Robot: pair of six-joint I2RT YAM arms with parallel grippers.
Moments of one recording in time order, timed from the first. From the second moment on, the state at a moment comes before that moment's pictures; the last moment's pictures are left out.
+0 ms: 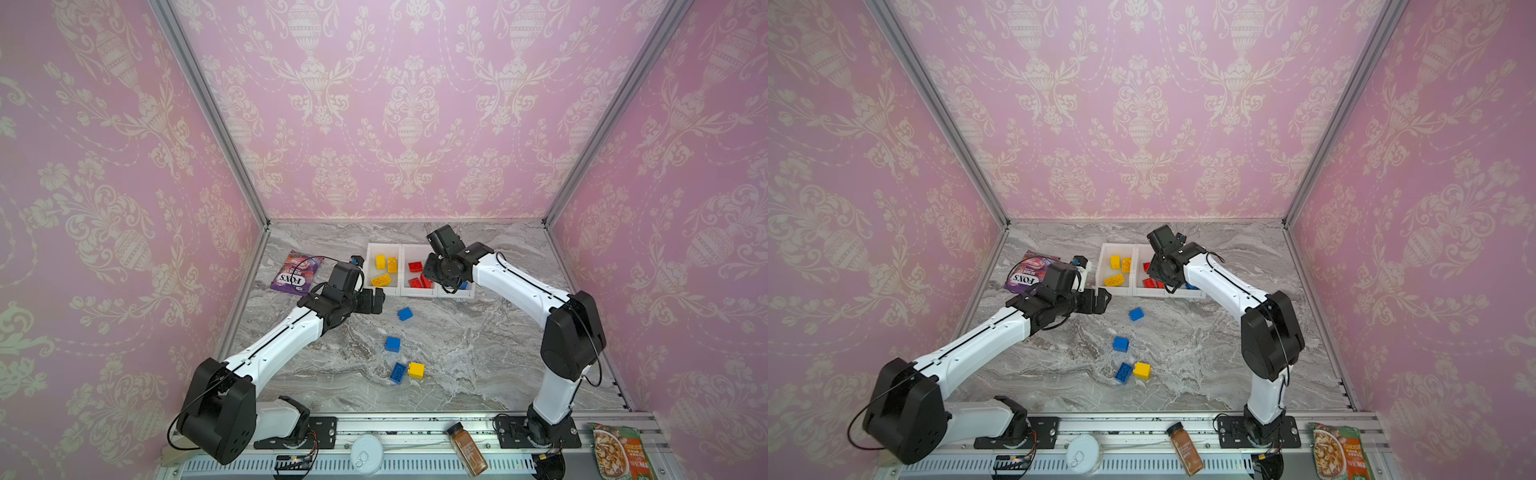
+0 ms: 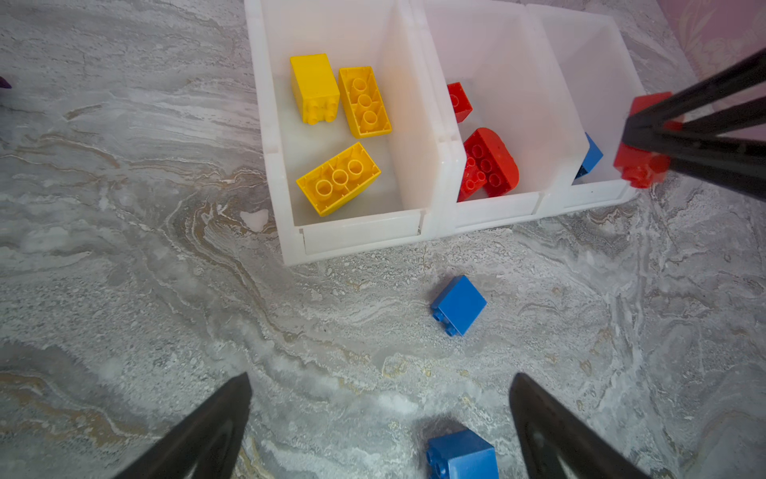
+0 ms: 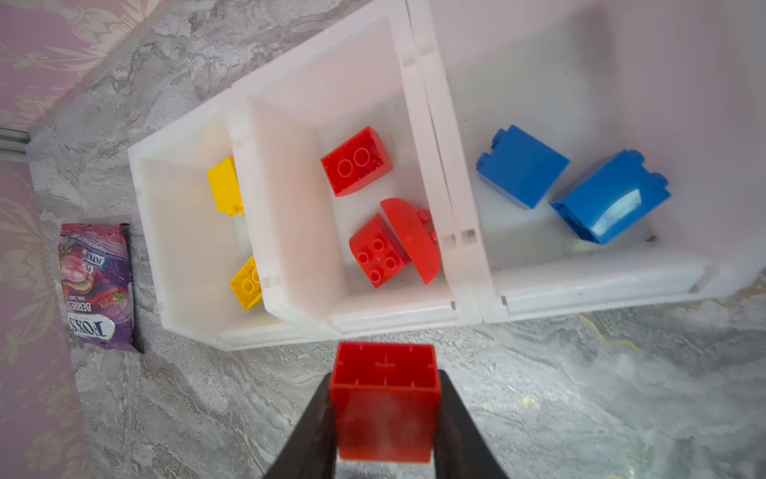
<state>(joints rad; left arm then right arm) -0.46 1.30 0.87 -0.37 0.07 -0.34 0.55 1.87 1.59 -0.74 0.09 0.90</state>
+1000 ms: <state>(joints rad) -0.46 1.27 0.85 -0.37 0.07 -0.36 0.55 2.17 1.86 -0.77 0.07 0.78</state>
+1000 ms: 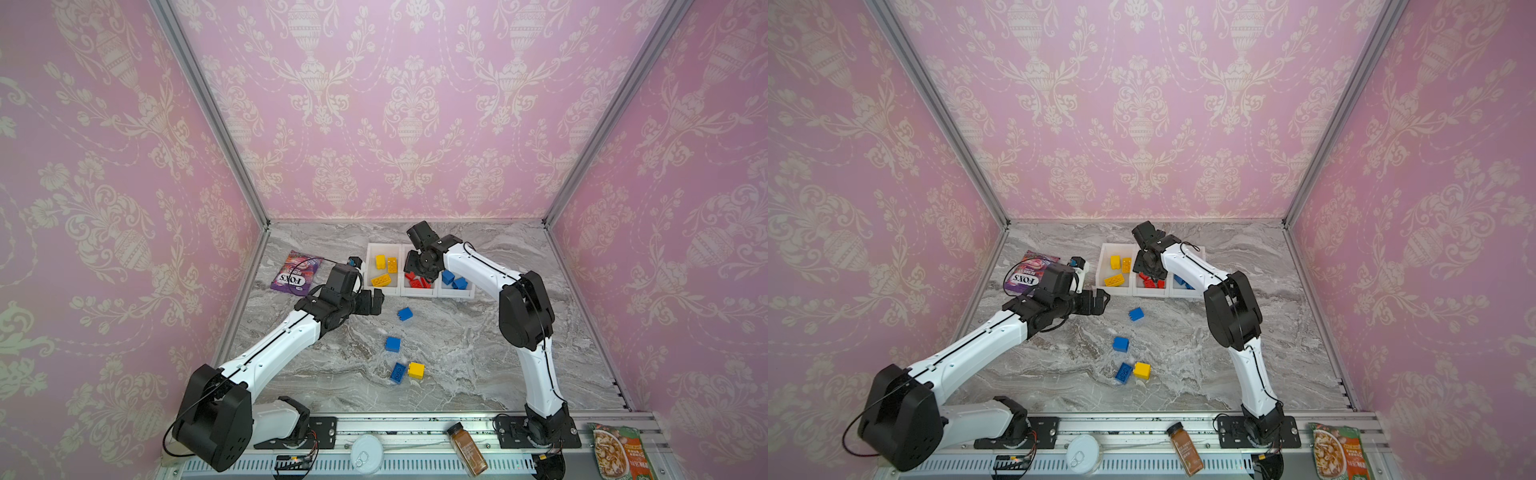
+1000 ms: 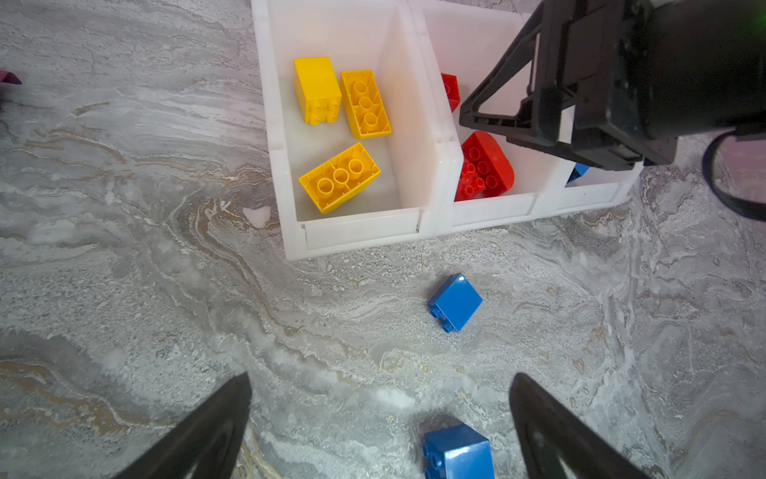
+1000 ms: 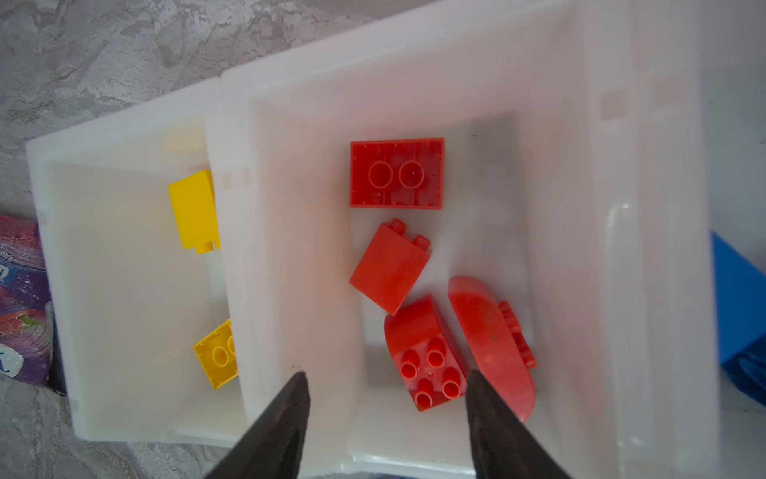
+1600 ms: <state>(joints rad) -0.46 1.27 0.85 -0.36 0.07 -0.36 0.57 1.92 1.58 -0.73 0.03 0.69</state>
